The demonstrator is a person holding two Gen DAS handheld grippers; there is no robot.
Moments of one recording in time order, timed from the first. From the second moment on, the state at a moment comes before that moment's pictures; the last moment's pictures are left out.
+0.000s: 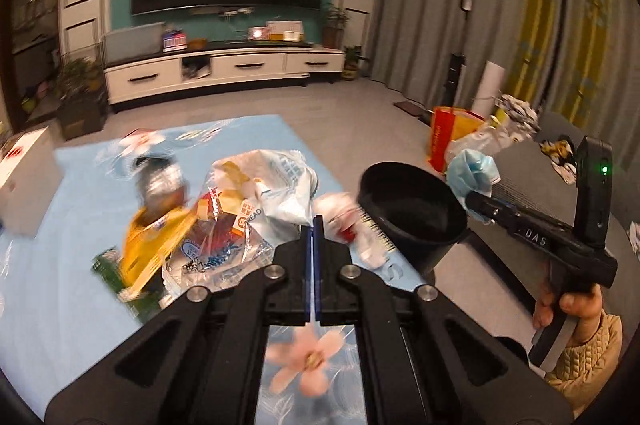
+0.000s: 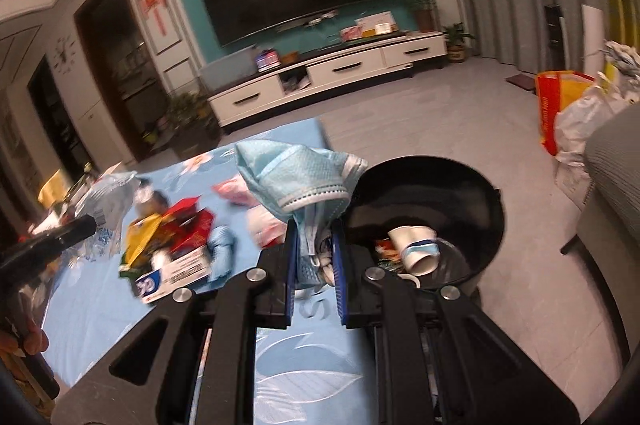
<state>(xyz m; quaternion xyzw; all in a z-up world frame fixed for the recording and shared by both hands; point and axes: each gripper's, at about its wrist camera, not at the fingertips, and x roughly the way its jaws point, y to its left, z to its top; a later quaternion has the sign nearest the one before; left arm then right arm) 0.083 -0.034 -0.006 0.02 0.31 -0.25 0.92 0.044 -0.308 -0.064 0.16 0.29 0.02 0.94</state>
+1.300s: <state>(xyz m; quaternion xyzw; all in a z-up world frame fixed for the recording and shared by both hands) 0.200 -0.225 -0.066 0.05 0.40 -0.37 0.84 0.081 -0.413 -0.140 0.25 0.34 -0.09 0.90</state>
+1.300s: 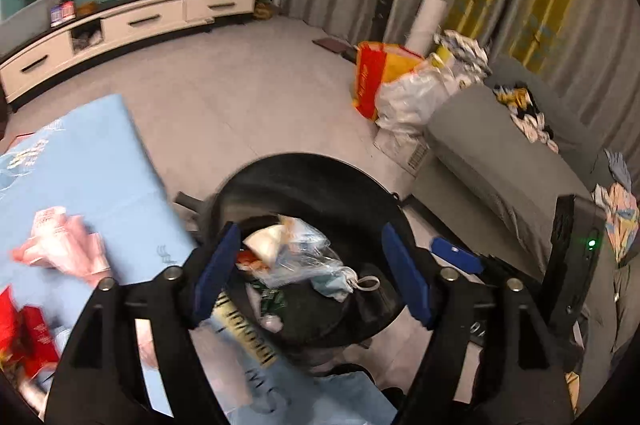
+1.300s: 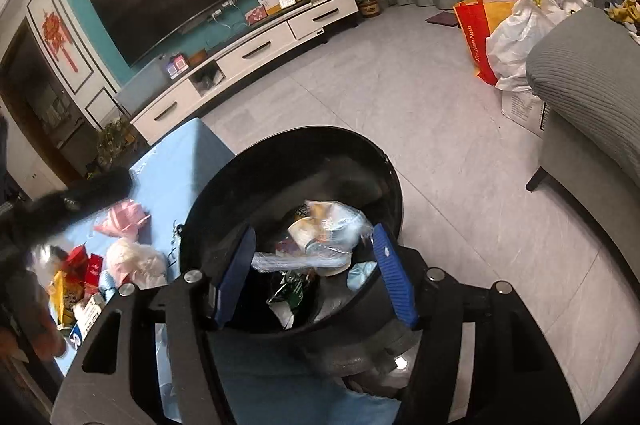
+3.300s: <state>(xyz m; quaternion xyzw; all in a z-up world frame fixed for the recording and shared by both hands) 0.154 0.138 -0.135 -0.12 0.43 -0.01 0.90 0.200 -0.211 -0.137 0.06 0.40 0.05 0.91</state>
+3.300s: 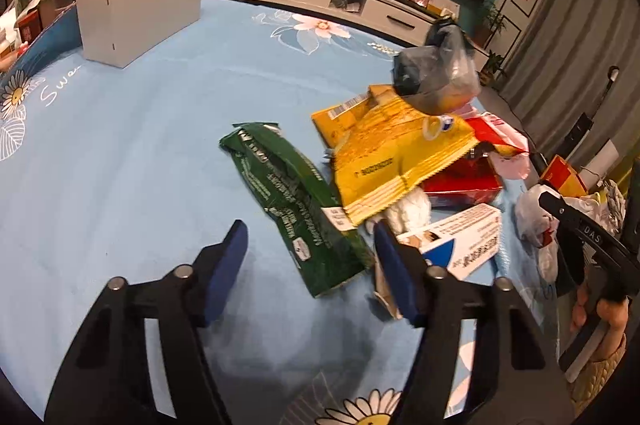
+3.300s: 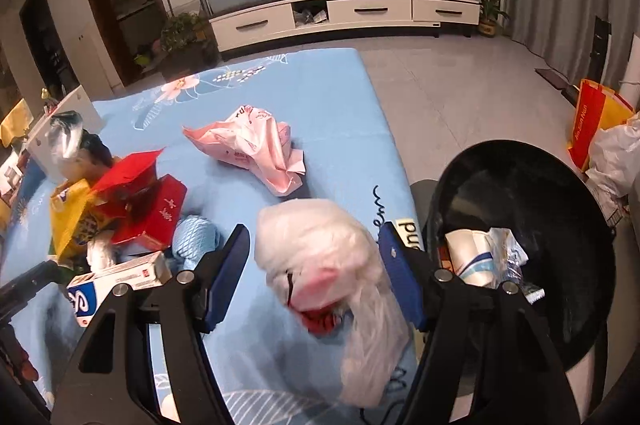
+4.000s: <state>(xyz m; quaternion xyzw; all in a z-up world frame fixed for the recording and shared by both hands) 0.110 0.161 -0.119 -0.15 0.41 -0.03 0.90 0.169 -0.205 -0.127 0.04 0.39 0.05 0.92</state>
